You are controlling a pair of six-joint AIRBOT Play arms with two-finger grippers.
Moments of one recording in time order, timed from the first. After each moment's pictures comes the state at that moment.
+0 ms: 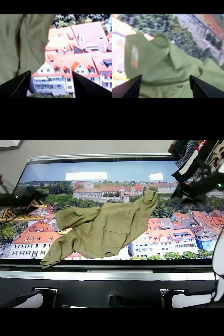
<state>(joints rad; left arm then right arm) 0.23 -1.21 1.24 1.12 -1.08 -1.85 -0.23 -1.59 1.78 -1.20 1.58 1.58</state>
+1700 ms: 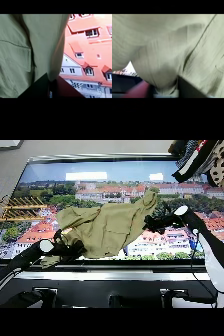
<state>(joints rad) -0.33 -1.12 0.51 0.90 -0.74 -2.03 -0.02 -1.48 1.05 -0.89 1.08 1.55</state>
